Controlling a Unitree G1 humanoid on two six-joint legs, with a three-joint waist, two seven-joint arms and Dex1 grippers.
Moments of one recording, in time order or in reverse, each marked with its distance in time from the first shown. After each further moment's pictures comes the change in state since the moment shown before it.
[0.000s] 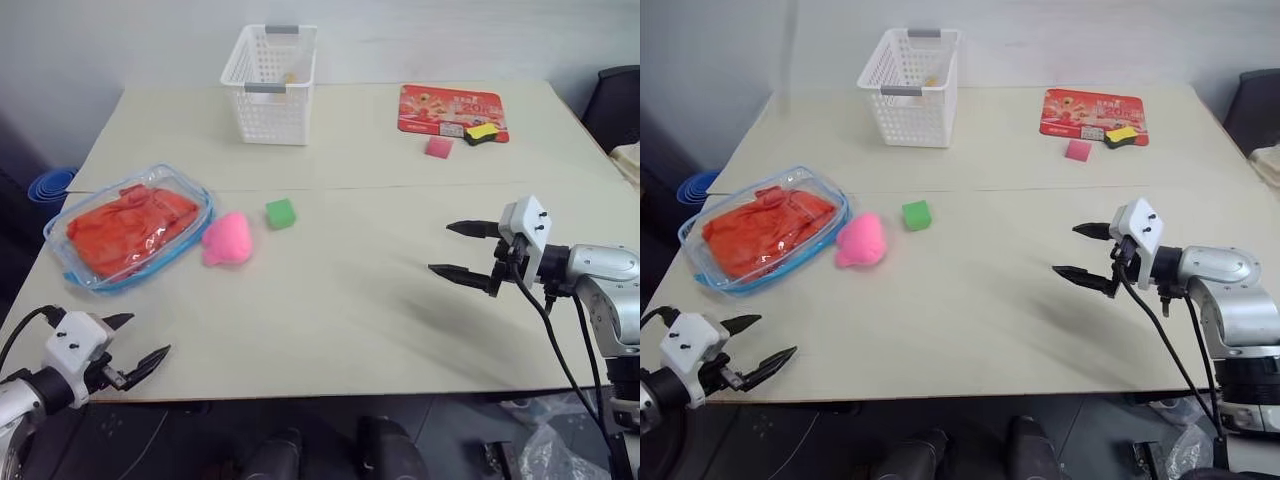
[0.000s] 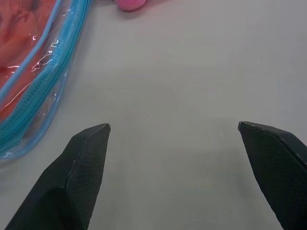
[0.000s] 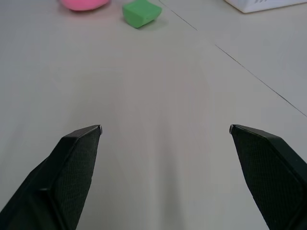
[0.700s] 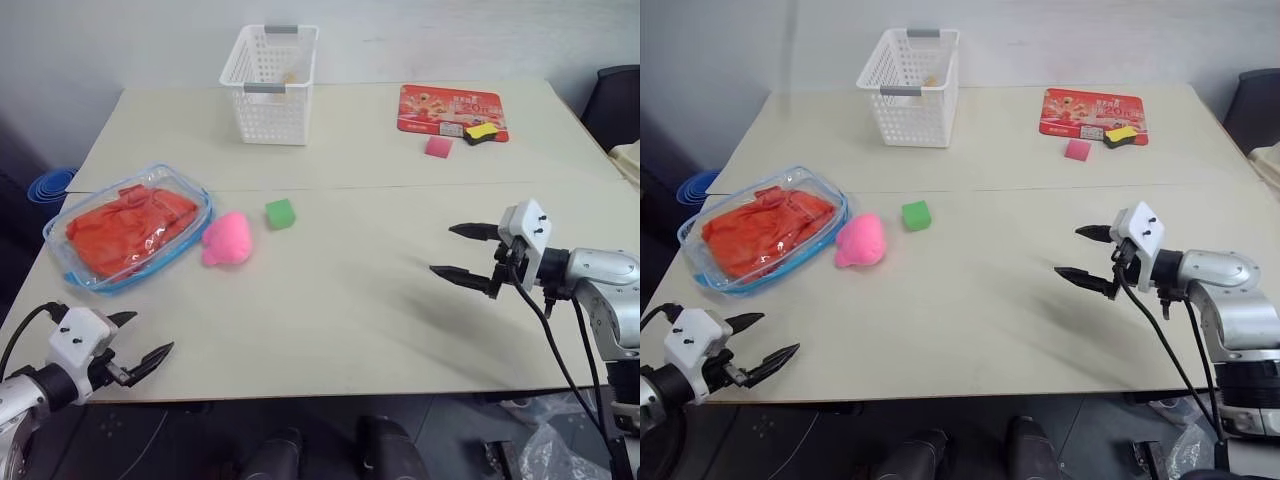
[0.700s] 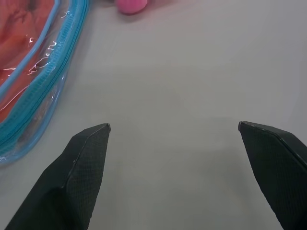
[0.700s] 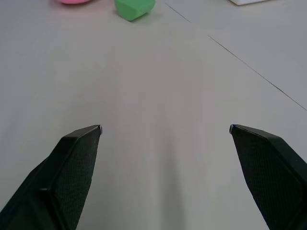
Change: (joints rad) left arm -0.027 0.000 -0.008 -0.033 -0.027 0.076 0.012; right arm 0.023 0.003 0.000 0.000 -0.008 -0.006 -0.033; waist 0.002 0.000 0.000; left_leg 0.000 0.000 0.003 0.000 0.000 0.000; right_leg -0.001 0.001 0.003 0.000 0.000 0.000
